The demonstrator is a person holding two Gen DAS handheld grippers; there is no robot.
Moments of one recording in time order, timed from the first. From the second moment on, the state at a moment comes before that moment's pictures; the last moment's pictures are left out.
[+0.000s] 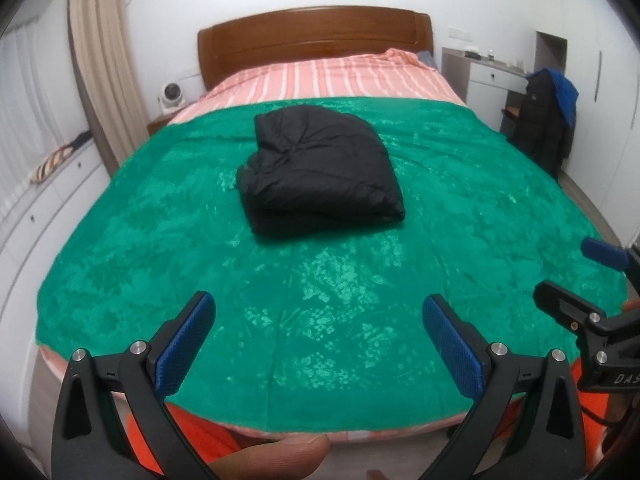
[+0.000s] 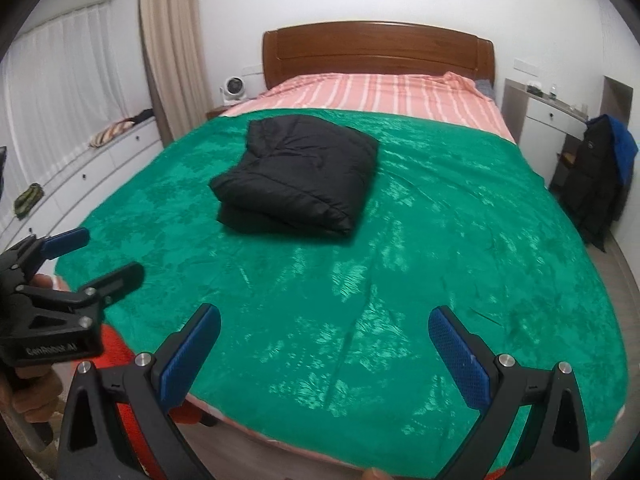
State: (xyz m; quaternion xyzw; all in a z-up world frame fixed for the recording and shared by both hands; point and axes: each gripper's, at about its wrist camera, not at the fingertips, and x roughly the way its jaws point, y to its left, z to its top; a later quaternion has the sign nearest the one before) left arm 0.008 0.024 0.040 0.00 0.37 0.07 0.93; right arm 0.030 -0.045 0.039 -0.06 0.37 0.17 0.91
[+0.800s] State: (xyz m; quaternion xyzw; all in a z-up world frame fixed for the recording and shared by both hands) left arm 0.017 0.015 0.054 0.03 0.35 0.11 0.93; right arm 0.033 -0.051 0.060 -0.07 0.36 0.15 0.92
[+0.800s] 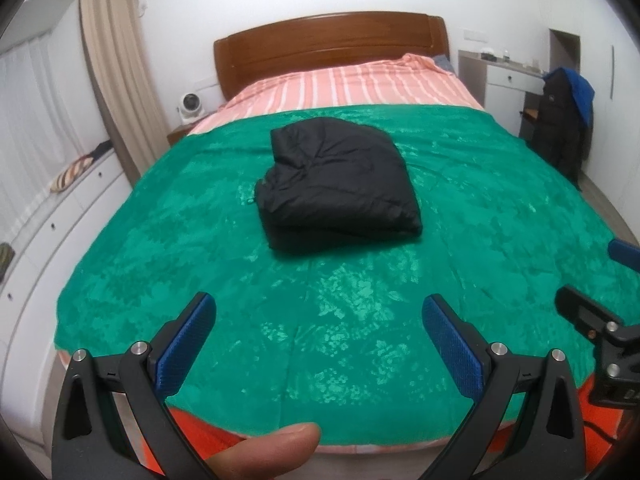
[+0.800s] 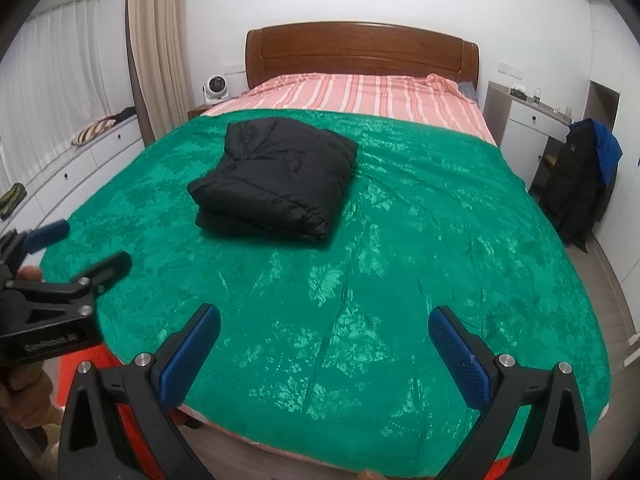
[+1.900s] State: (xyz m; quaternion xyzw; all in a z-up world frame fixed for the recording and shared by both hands) left arm 0.016 0.026 0.052 0.02 0.35 0.13 0.93; right arm 0.034 -0.023 0.055 -0.09 0.36 0.18 0.91
